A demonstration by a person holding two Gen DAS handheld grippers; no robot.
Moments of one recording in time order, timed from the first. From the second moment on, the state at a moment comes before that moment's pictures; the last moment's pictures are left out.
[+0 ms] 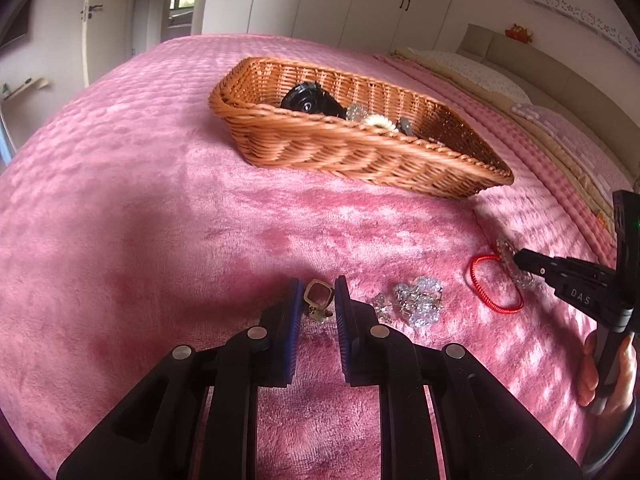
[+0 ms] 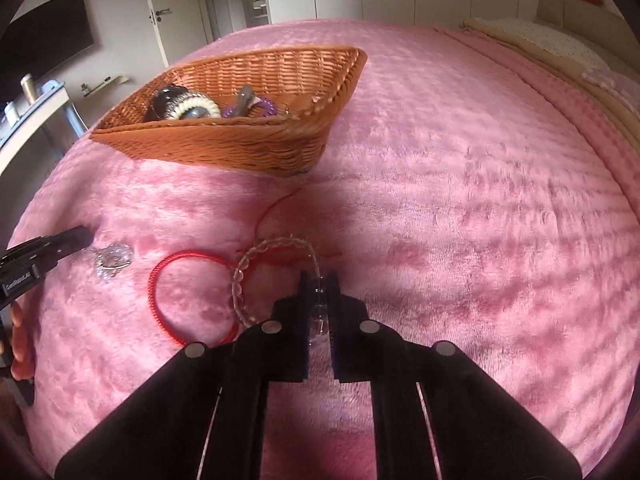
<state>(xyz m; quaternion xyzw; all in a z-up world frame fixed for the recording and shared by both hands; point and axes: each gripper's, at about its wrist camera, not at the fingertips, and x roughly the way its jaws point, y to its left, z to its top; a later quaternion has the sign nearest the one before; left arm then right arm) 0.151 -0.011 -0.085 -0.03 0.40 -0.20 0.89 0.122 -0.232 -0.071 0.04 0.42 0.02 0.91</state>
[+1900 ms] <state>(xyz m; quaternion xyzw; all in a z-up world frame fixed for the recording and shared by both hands) 0.281 -0.100 -0.032 -0.05 0.35 -0.26 0.90 0.297 -0.215 -0.026 0.07 0.40 0.06 0.91</state>
